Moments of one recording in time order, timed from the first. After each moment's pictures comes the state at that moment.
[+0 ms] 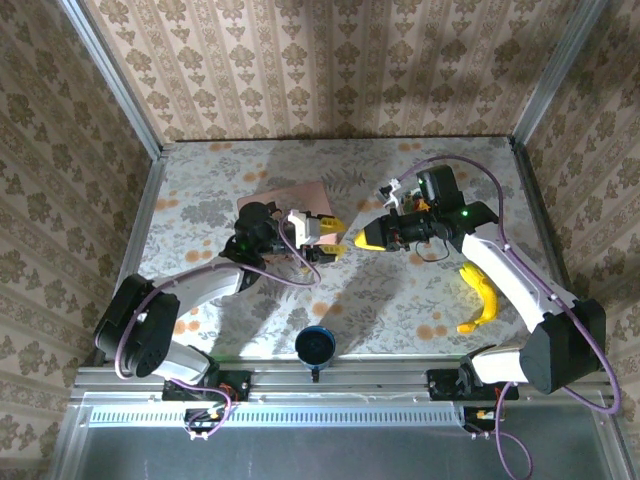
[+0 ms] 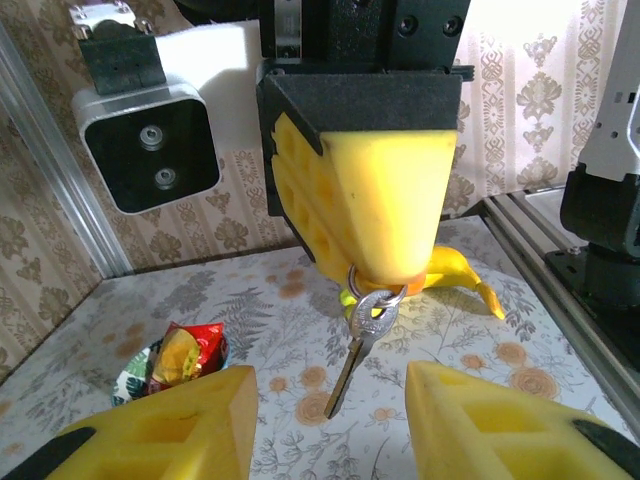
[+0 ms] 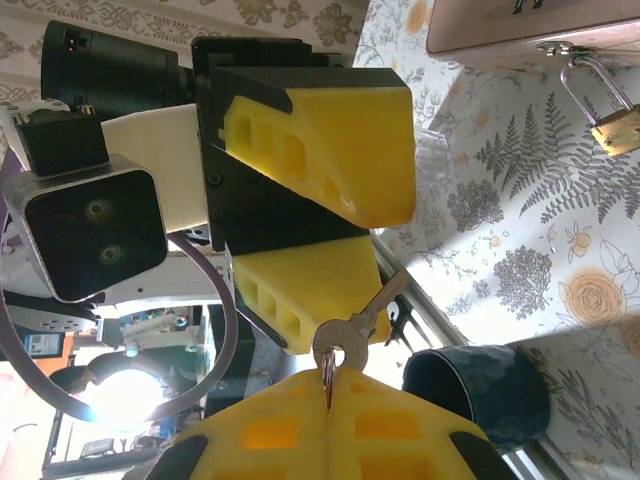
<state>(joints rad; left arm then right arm) -0.63 1.45 0.72 0.73 0.99 0.24 0.33 1.34 1.14 -0.63 -1.07 0.51</state>
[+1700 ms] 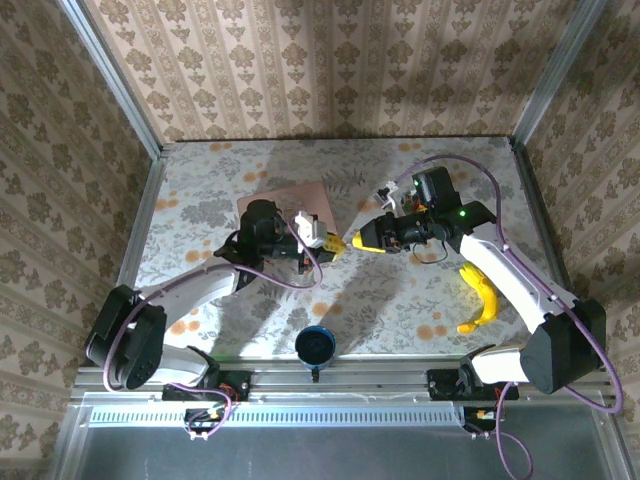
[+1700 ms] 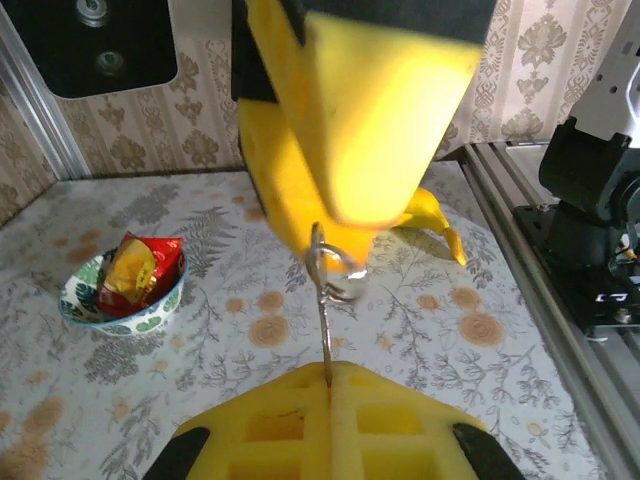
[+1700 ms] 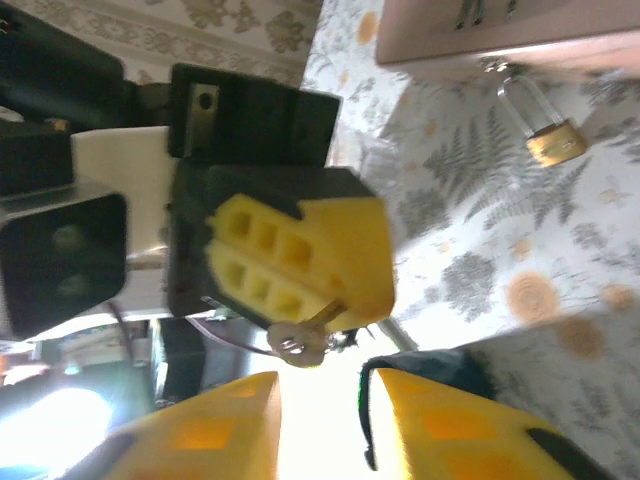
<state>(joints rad) -0.66 1.37 0.78 0.29 0.92 0.33 0.35 1.34 1.16 -0.68 -0.93 0.44</state>
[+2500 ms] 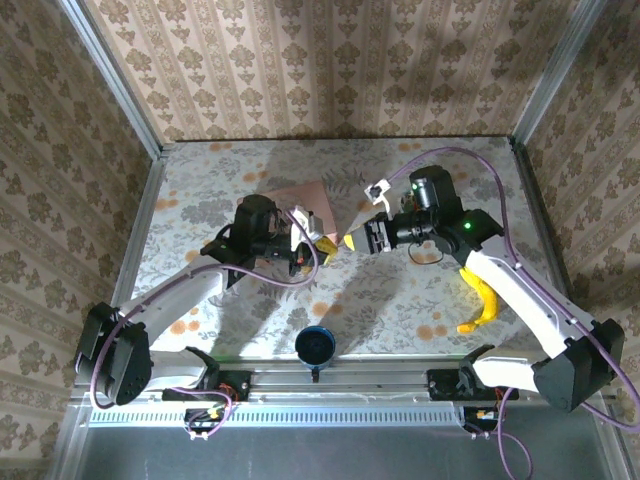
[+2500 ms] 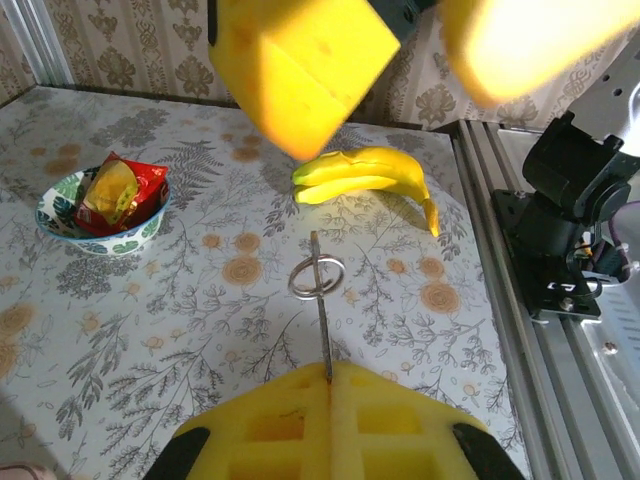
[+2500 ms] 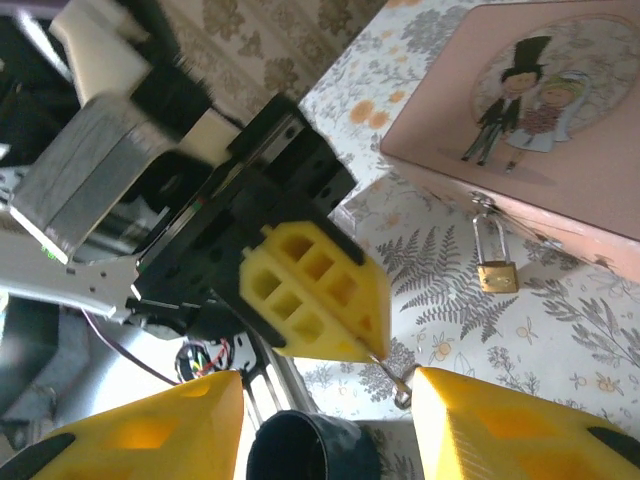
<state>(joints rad) -0.63 1.28 0.84 -0.02 0.89 0.30 0.48 1.24 1.18 -0.59 -0.72 0.18</state>
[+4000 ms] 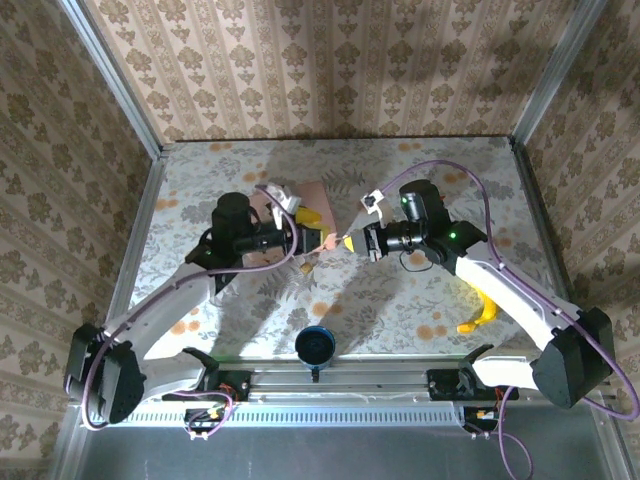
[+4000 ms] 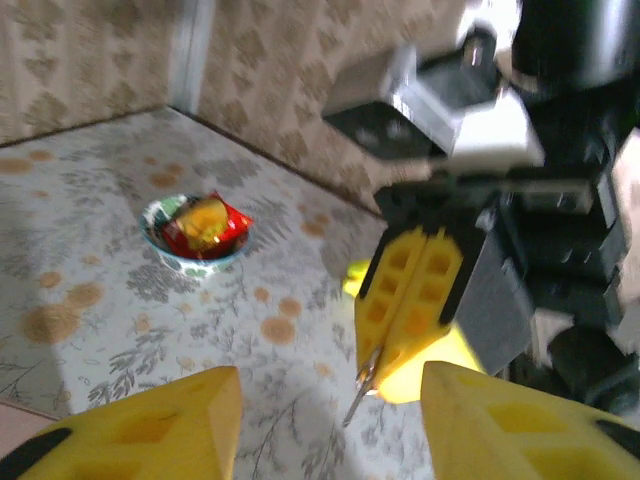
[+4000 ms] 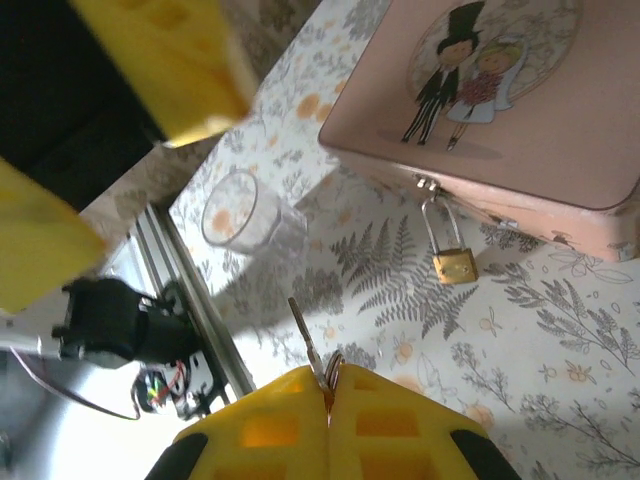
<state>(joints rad) -0.57 1.16 0.79 0.22 0.71 -0.27 0.49 1.26 1.02 -0.38 -0.63 0.31</state>
